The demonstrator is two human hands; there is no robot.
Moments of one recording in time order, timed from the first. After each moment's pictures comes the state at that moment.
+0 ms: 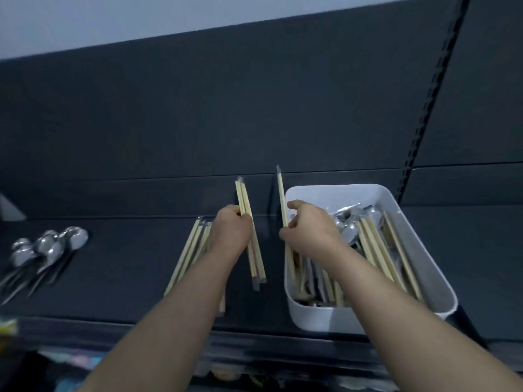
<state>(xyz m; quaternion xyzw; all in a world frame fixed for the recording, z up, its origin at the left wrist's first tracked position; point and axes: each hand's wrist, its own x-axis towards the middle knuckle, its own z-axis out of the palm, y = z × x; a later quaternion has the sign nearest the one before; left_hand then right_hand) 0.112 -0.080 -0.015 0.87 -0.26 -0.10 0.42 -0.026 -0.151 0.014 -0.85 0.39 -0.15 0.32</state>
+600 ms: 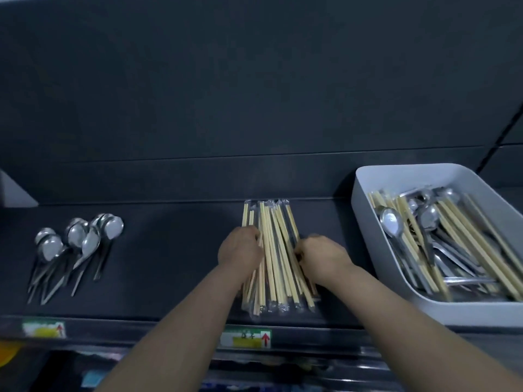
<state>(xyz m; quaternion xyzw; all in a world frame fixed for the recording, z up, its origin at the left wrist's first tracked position) 0.240 0.014 -0.082 0.90 -0.39 -0.14 0.17 0.098 -0.073 -0.080 -0.92 0.36 0.03 0.14</state>
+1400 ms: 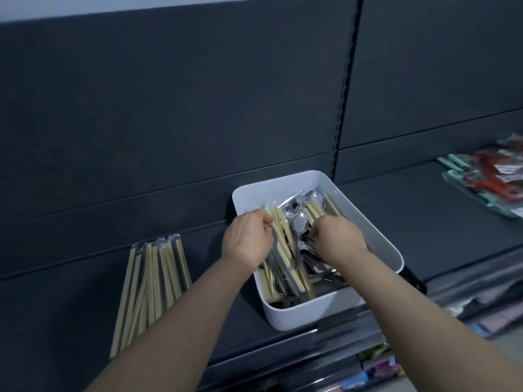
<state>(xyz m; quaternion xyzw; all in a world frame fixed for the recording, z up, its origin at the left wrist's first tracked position) 0.062 -0.130 -0.025 0.78 -0.57 -0.08 0.25 -0.096 -0.188 -0.032 -0.80 0.59 -0.06 0.08</state>
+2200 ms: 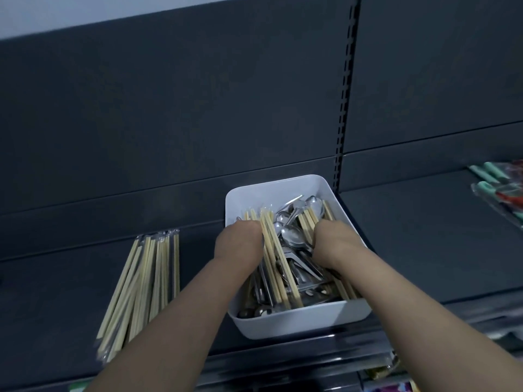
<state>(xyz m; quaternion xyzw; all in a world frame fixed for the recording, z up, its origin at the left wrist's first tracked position) 0.031 -0.152 -0.032 0.84 -0.55 -0.01 0.02 -0.123 -0.225 -0.023 -0.82 0.55 0.02 0.15</state>
